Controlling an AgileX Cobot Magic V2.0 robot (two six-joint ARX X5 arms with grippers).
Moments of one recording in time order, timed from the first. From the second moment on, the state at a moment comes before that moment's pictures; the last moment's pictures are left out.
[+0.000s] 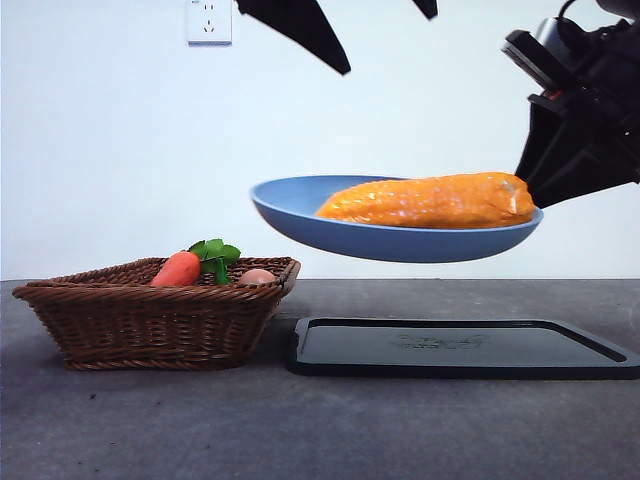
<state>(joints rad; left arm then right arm) -0.86 1.66 1.75 -0.97 0.13 -0.08 0.18 1.30 0.87 -0.45 -0.54 0.31</state>
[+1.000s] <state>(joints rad) -0.86 1.66 1.83 -1.03 0.13 -0.07 0.01 1.71 0.96 -0.30 -0.54 0.28</state>
